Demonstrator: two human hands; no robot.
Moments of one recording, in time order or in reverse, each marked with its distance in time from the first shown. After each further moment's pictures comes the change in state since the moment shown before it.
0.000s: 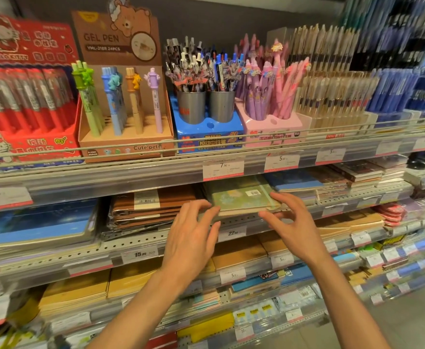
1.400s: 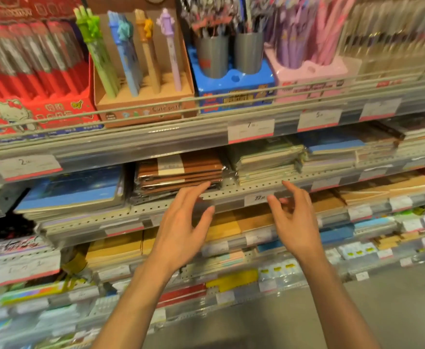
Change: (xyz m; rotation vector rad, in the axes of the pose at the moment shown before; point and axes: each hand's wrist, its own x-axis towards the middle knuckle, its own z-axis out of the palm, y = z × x) left_hand -0.046 -0.035 -0.041 -0.337 -0.154 -0.242; right_hand -0.043 0.017 0.077 -0.054 0.116 0.066
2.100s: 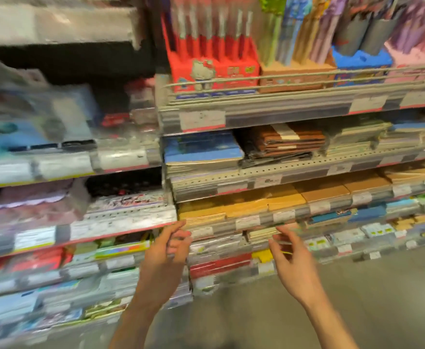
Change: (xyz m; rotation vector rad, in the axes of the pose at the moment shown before) left_hand -0.196 -0.169 -0.192 -0.624 0.066 -0.548; right_hand -0.231 -0.100 0.181 -0.086 -0.193 0.208
